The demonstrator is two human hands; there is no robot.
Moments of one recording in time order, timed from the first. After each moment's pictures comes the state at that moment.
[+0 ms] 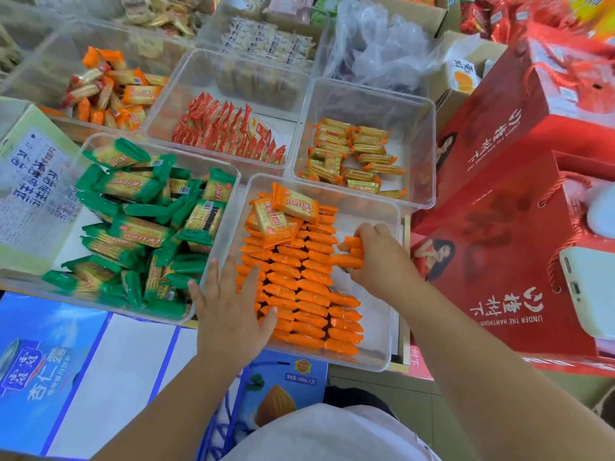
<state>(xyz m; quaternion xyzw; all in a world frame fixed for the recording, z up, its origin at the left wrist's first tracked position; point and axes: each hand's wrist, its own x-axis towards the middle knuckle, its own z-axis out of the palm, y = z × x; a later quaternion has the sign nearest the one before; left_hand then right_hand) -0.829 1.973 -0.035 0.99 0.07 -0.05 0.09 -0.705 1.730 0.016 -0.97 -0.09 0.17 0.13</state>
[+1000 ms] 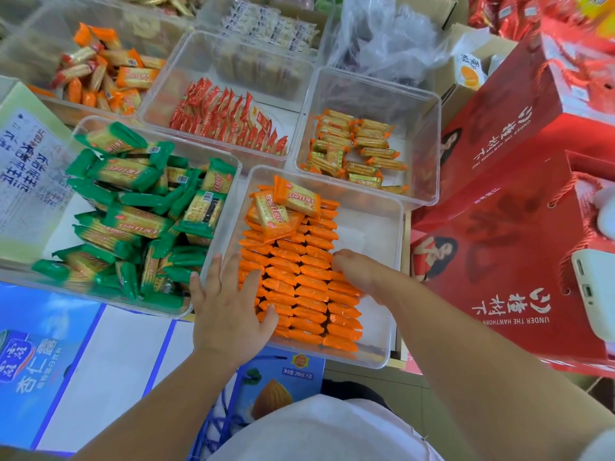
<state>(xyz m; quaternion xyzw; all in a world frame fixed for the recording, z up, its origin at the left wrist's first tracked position) -0.833 1.977 -0.052 0.99 0.05 -0.03 0.08 -0.700 1.755 -0.025 -0.83 0.12 0.45 0.33</state>
